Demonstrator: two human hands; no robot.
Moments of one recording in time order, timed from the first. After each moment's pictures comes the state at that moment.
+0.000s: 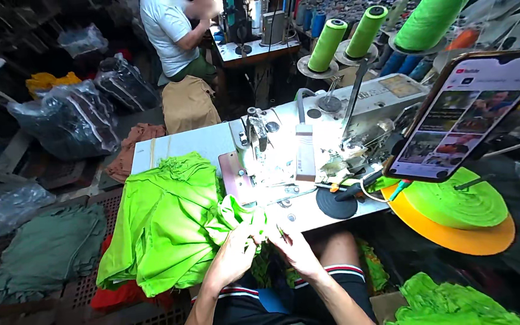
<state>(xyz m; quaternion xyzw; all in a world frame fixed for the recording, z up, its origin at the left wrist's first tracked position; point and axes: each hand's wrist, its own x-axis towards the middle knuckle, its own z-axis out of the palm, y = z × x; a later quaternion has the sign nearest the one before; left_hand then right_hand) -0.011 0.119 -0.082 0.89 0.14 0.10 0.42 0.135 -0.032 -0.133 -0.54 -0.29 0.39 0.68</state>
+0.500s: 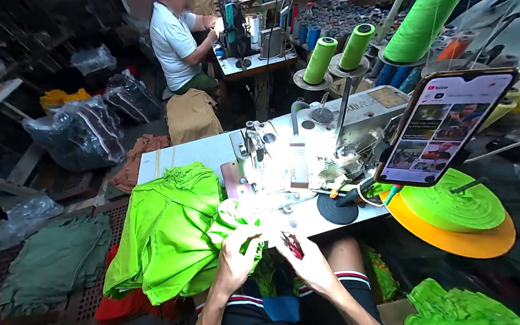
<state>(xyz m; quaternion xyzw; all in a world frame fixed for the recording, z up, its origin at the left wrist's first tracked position) -0.005 0.106 -0.080 0.84 0.15 0.32 0.40 0.137 -0.058 -0.113 -0.73 -0.38 0.21 0.53</state>
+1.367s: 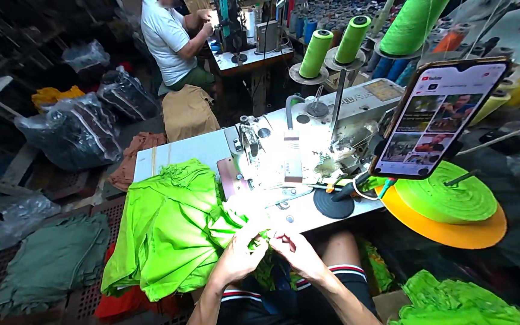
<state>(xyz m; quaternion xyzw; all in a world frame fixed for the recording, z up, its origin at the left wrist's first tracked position) 0.005 0.113 -0.076 0.85 0.06 0.16 0.51 0.138 -0.048 -0.110 -0.61 -0.35 0.35 0.61</state>
